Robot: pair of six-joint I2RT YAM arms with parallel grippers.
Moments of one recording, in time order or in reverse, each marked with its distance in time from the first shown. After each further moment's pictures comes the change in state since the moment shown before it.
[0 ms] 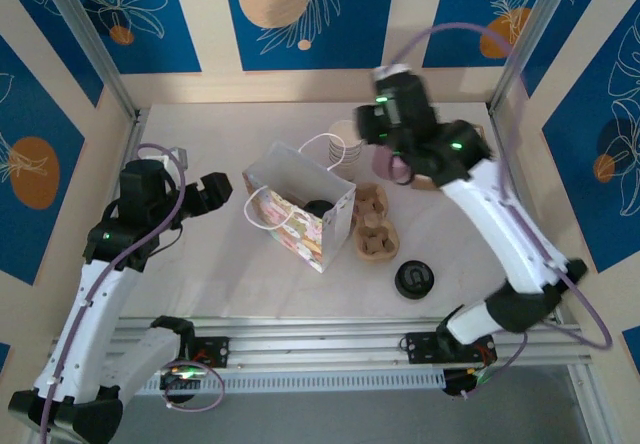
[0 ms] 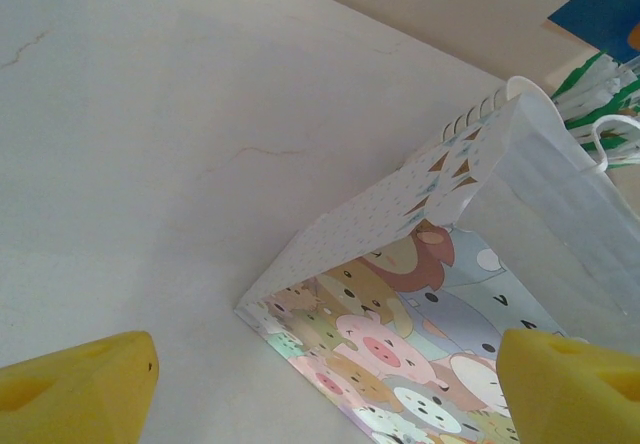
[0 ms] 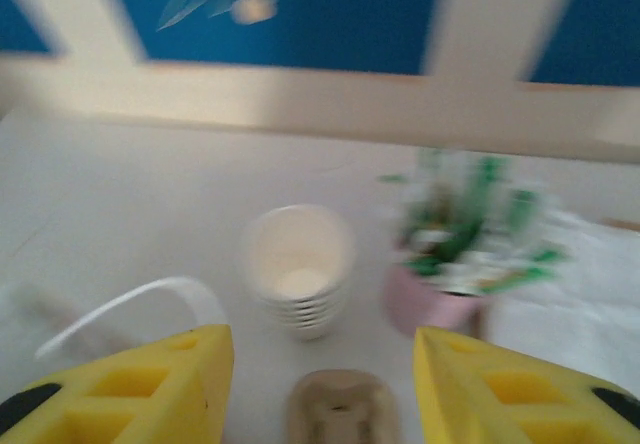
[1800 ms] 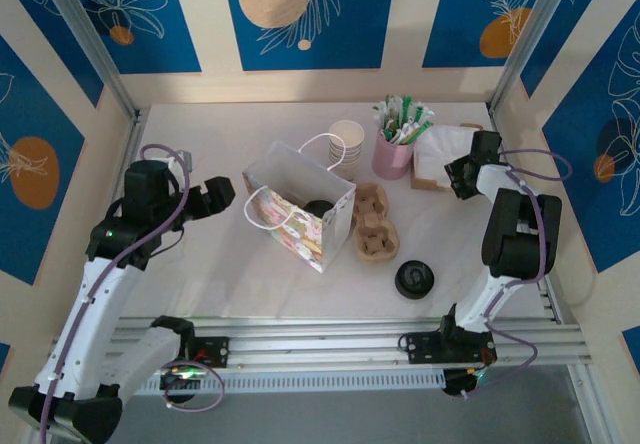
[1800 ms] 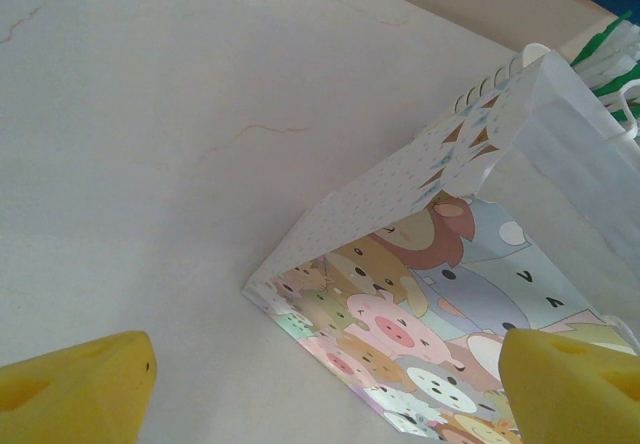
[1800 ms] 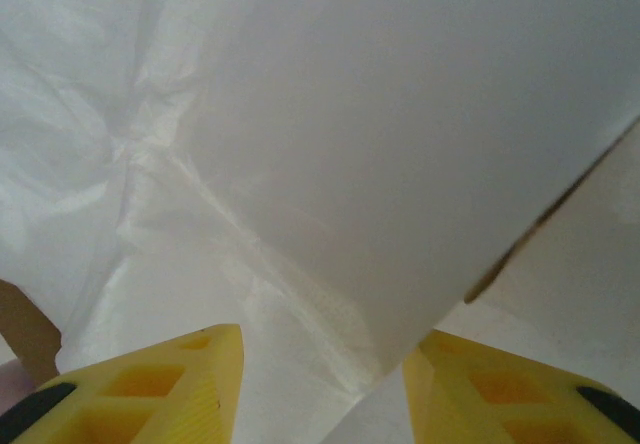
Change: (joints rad) left arm -0.008 0.012 -0.008 -0.027 0.003 0.026; right arm -0.809 0.367 -0.720 0.650 -0.528 0.658
